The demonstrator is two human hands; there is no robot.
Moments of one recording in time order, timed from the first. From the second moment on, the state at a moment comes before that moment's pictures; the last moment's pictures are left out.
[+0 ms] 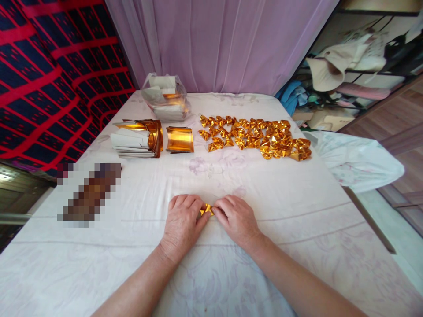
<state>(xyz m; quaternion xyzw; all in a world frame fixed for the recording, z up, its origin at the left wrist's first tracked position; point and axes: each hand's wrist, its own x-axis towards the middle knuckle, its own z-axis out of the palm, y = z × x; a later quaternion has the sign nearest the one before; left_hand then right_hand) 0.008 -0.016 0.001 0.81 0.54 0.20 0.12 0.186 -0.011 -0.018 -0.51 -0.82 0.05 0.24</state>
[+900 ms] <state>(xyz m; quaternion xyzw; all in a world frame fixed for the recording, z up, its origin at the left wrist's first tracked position) 0.008 -0.016 0.001 0.80 0.56 0.19 0.13 0.197 -0.011 -0.020 -0.49 -0.80 0.16 0.30</state>
